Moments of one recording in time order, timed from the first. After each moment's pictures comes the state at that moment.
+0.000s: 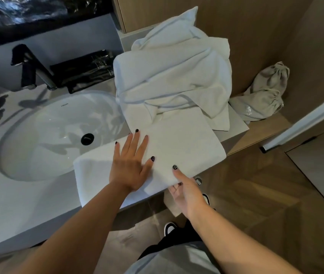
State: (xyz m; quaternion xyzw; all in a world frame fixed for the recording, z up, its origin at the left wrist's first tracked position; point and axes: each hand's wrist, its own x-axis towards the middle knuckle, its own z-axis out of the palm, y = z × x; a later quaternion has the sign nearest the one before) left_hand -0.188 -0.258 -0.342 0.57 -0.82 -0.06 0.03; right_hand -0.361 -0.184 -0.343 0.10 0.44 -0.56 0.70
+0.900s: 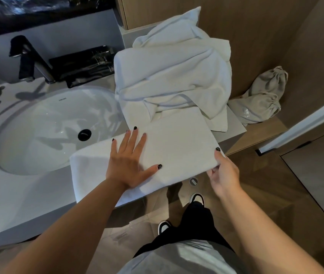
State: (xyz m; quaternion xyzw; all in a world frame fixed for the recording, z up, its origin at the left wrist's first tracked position) left_hand -0.192 -0.259 -0.342 0.56 -0.83 -0.04 0.02; right_hand -0.456 -0.208 -0.329 0.06 0.55 -0.61 0.57
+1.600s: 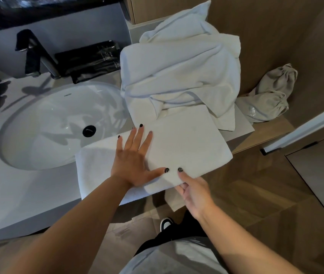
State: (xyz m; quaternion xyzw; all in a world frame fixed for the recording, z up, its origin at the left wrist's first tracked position) left_hand -0.192 -0.259 -0.333 0.56 -0.82 -0.08 -0.01; right_hand -0.377 -0.176 -0.333 0.04 0.49 -0.53 0.69
